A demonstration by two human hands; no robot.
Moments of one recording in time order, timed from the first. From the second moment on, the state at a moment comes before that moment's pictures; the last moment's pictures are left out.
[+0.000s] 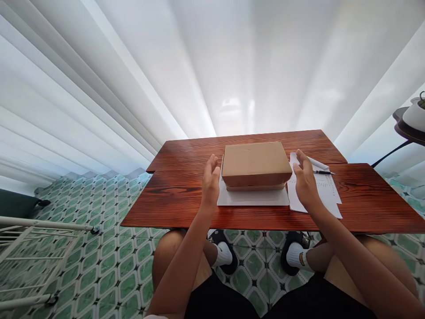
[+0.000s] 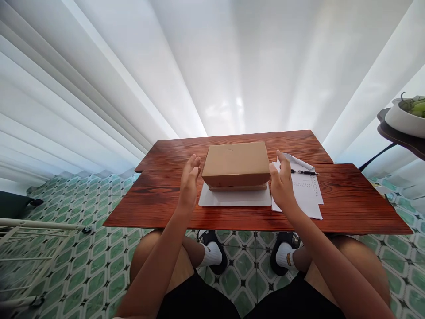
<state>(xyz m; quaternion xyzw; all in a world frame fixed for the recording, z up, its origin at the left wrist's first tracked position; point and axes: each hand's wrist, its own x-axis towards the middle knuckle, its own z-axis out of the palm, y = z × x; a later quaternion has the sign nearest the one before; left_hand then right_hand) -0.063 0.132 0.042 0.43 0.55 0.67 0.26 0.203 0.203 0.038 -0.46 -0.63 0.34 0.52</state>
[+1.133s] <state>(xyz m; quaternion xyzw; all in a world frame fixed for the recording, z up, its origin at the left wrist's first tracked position) -0.040 0.134 0.031 0.42 0.52 0.62 0.40 0.189 0.213 0.009 -0.42 -0.60 0.41 0.55</state>
